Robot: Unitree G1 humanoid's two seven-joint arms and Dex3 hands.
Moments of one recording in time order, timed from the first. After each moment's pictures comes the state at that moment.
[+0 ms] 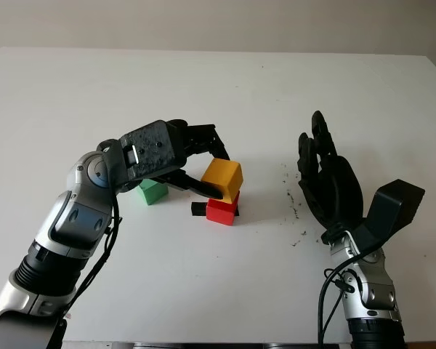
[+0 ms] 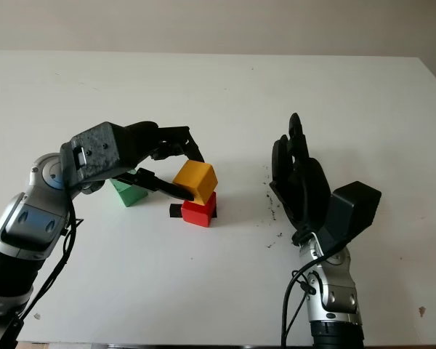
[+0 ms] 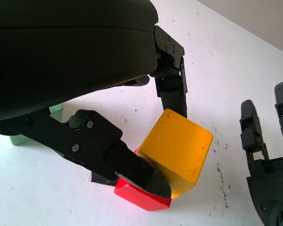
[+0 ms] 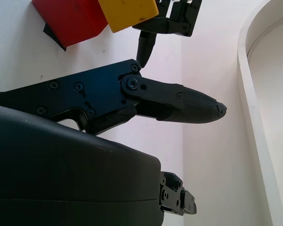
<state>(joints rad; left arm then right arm) -0.60 0.49 -0.23 -0.17 0.25 0.51 -0.65 -0.21 -0.10 -0.11 0.04 0.22 0.05 0.21</state>
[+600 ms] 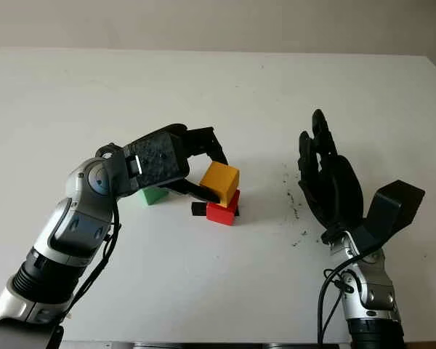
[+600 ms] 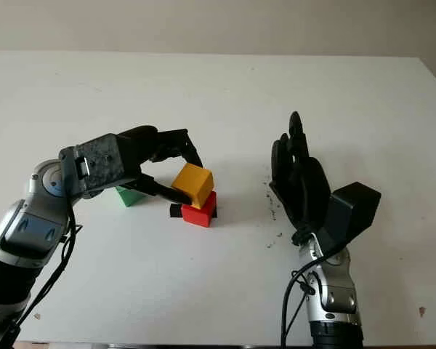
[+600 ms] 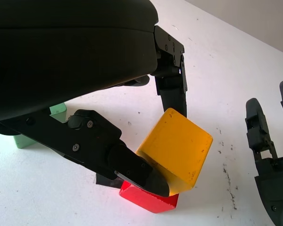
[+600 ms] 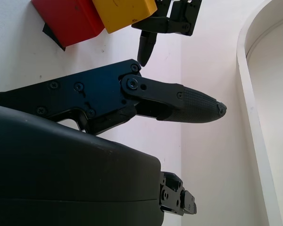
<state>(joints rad) -0.58 0.49 -0.24 -0.19 0.28 0.48 -0.63 -0.20 -0.10 -0.11 0.04 0.21 0.04 0.21</state>
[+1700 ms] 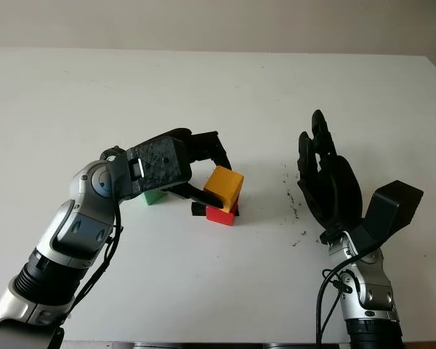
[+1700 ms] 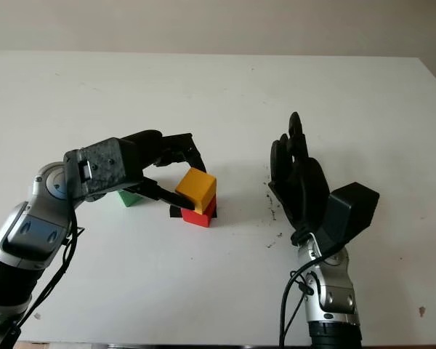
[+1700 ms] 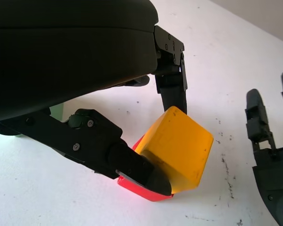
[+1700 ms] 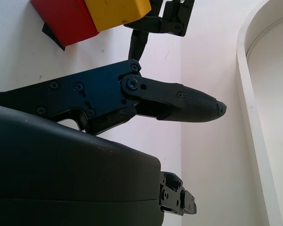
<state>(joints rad) -0.57 0.49 -0.26 -0.20 0.27 0.54 -0.65 -0.20 -0.09 -0.11 0.04 0.21 0.04 0.21</state>
